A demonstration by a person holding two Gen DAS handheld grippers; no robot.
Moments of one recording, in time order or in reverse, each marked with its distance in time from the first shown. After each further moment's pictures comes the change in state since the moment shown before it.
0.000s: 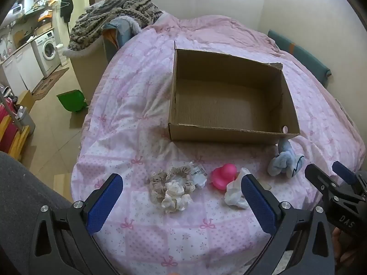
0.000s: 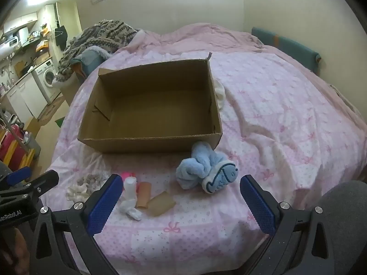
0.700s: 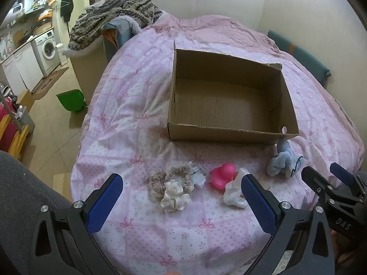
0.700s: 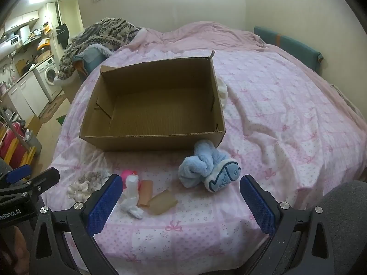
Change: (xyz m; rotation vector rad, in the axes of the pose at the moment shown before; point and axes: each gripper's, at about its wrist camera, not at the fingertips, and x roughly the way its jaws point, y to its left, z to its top) left arm -0.001 0.001 0.001 -0.002 -0.001 -0.007; right arm 0.001 0.002 -0.002 -0.005 0.005 0.006
